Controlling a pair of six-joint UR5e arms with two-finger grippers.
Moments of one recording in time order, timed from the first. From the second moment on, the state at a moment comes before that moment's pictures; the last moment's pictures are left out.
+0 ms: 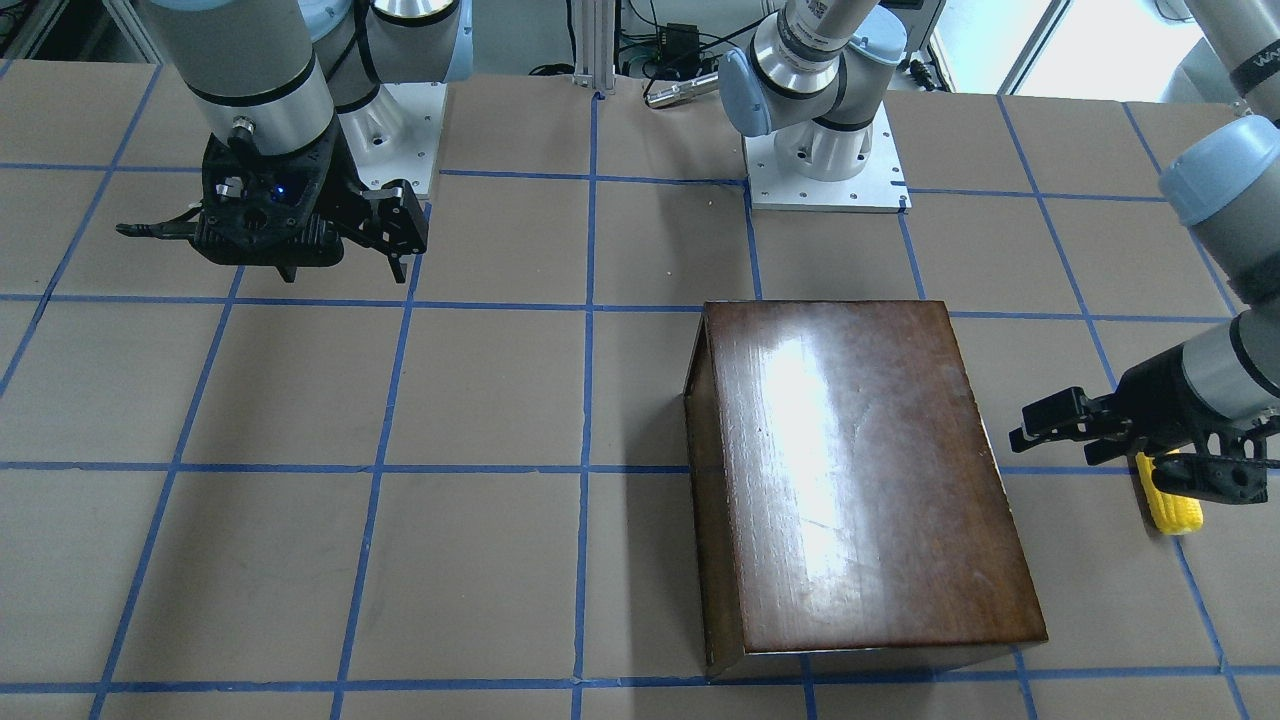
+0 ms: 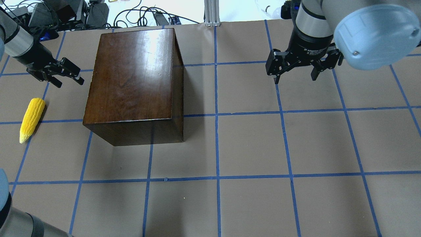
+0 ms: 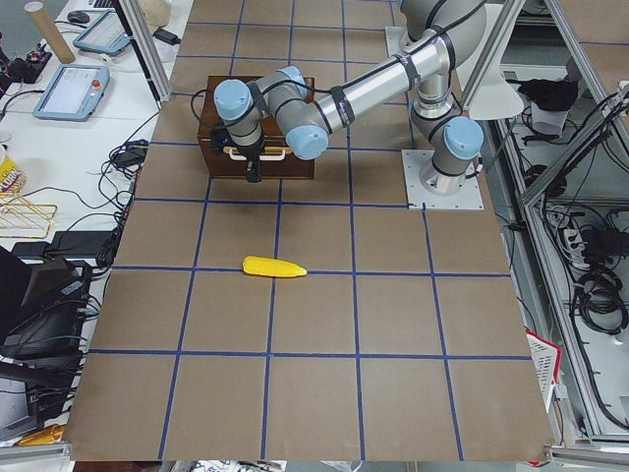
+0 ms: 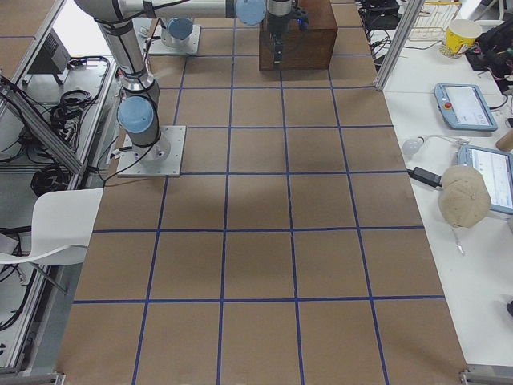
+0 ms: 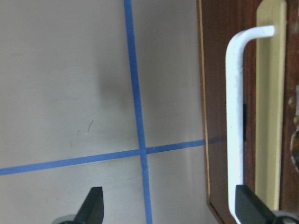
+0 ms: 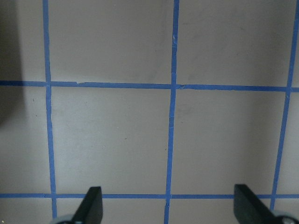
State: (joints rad) left arm -1.12 -1.92 -1.52 -1.42 1.39 0.53; right arm 1.66 -1.53 1.57 -1.60 -1.60 0.06
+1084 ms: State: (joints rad) left arm -1.09 -1.96 -1.53 -1.42 1.31 0.50; right arm 1.66 -1.53 1.57 -1.60 -1.60 0.06
